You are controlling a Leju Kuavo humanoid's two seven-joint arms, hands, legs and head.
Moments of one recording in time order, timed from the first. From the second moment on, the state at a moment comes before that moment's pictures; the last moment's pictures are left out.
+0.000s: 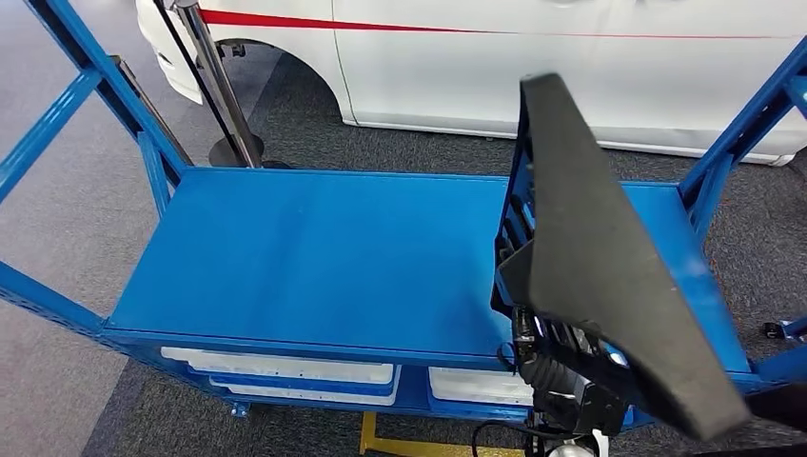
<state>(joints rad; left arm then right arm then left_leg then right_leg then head) -0.04 -0.06 1.24 -0.23 -1.26 0.03 -0.42 0.05 0.07 0.42 -1.80 0.13 -0.31 -0.43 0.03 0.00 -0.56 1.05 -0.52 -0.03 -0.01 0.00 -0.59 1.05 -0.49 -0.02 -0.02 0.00</state>
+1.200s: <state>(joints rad) -0.03 -0.11 1.26 -0.23 -1.33 0.04 -0.35 0.42 0.10 0.33 -1.90 -0.03 -0.03 -0.69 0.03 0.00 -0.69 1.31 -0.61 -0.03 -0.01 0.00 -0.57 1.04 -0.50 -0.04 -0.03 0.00</state>
